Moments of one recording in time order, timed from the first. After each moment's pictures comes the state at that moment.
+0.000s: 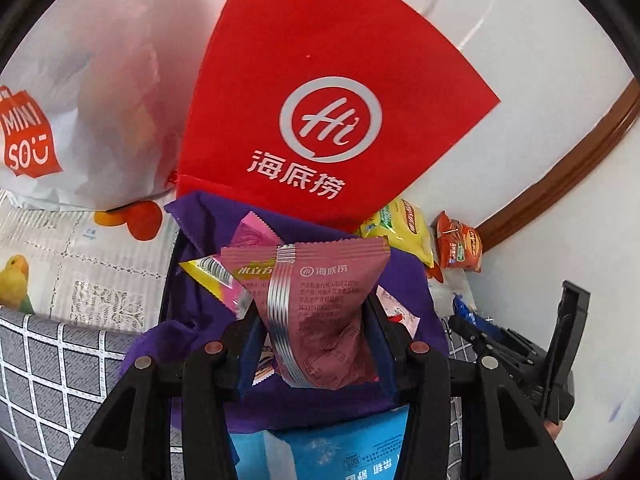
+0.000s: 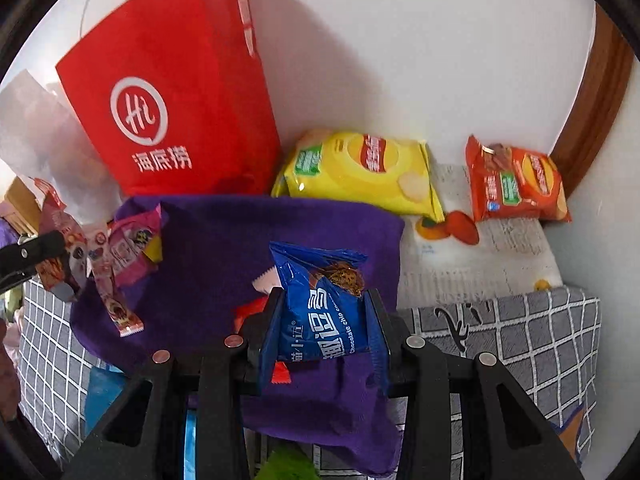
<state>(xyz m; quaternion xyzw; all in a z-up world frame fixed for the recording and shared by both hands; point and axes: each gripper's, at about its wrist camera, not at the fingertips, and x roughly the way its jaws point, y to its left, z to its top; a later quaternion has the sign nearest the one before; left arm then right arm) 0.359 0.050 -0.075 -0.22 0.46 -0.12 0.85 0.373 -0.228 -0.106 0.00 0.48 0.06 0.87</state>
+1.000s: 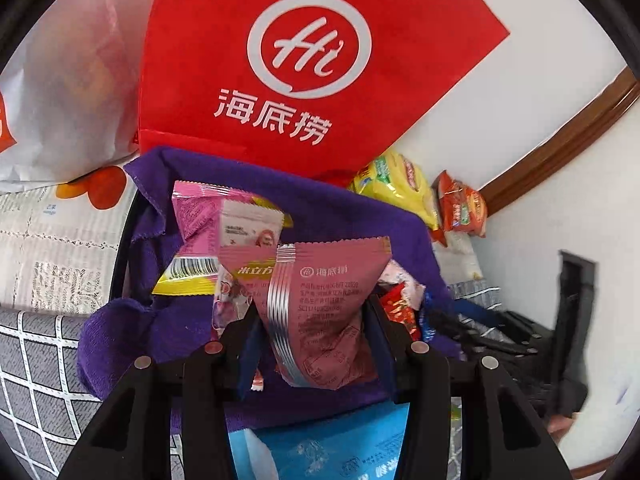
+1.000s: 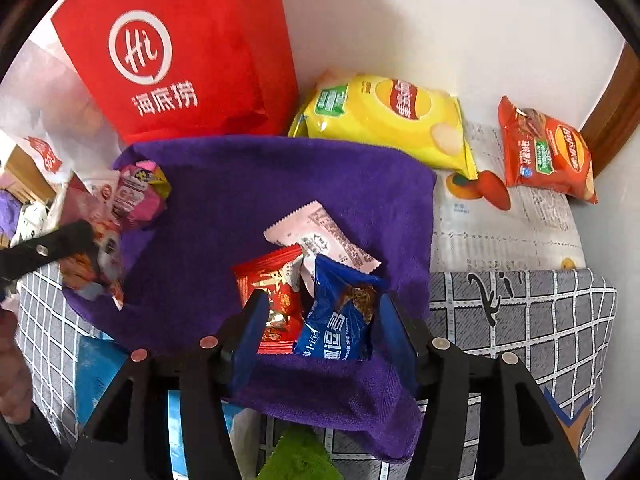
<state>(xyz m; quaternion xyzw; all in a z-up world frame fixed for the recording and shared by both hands) 0.373 0.014 -0.112 -0.19 0.51 -0.14 0.83 0.378 -0.212 -0.129 -0.01 0.55 0.08 0.83</state>
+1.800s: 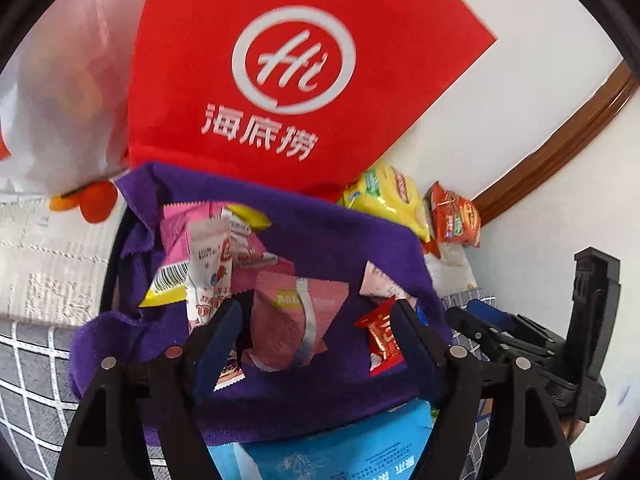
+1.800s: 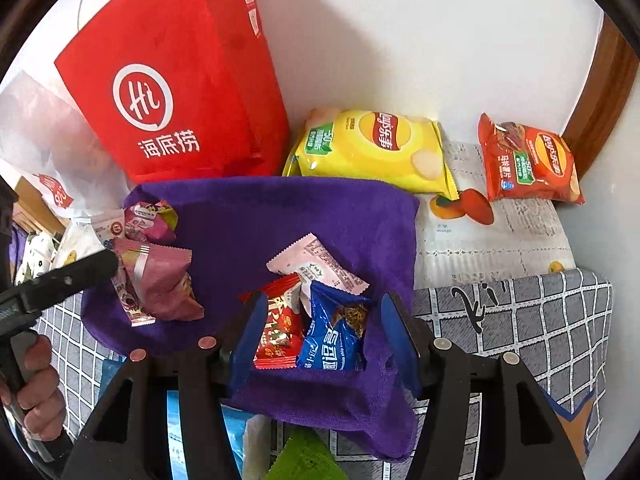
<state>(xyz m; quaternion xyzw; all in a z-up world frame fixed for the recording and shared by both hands) 0.372 0.009 -0.103 -0.20 0.48 -0.15 0.84 0.372 -0.223 -0.108 0.02 0.51 0.07 0.86</state>
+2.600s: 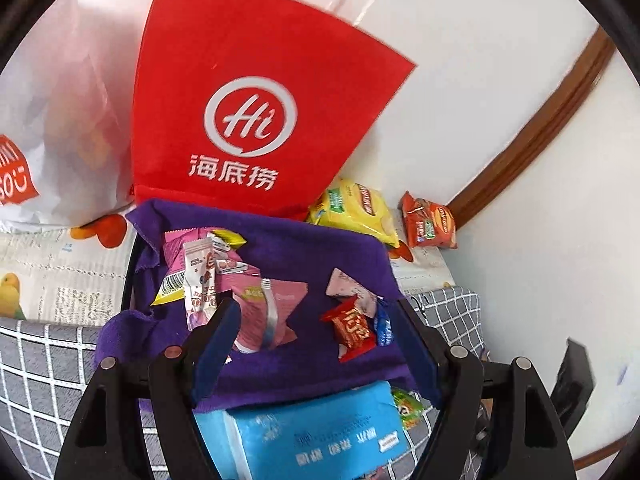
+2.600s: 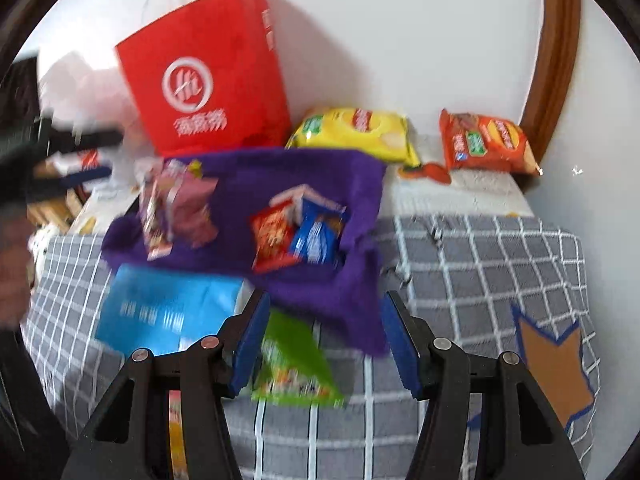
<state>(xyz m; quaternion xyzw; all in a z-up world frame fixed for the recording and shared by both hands) 0.333 0.002 -0.045 -0.16 0.45 -0.17 0.86 0.246 -0.247 -0.104 0.02 0.46 0.07 0.88</state>
